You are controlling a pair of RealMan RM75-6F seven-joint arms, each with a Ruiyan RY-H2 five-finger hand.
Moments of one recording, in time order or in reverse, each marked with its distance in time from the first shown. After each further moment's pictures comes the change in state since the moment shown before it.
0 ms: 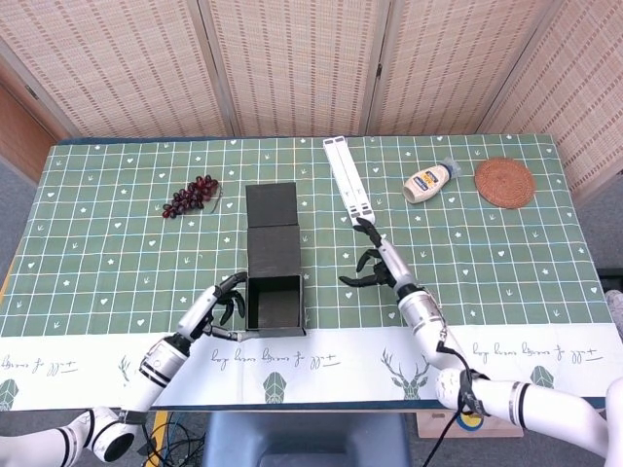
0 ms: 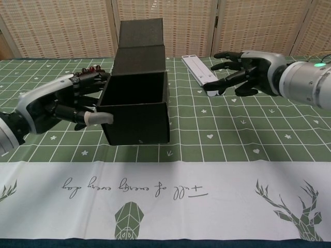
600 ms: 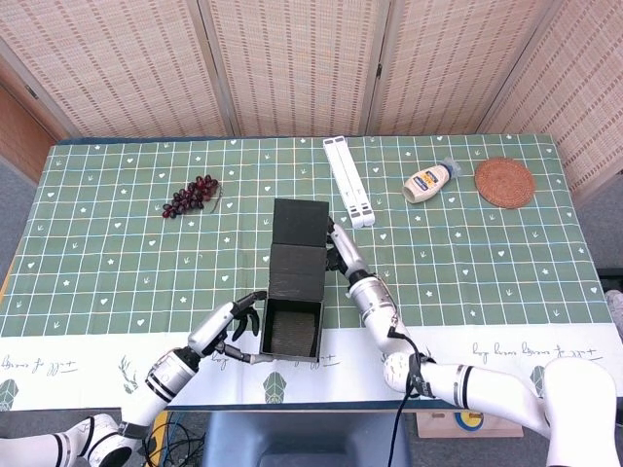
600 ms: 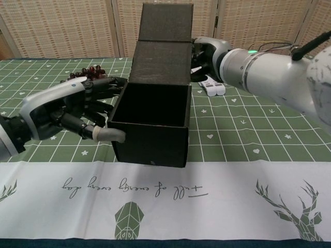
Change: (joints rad) left arm -0.021 0.037 0.034 -0.139 0.029 -0.024 0.150; right arm 0.159 -0.192 0.139 0.123 0.084 0.013 -0.055
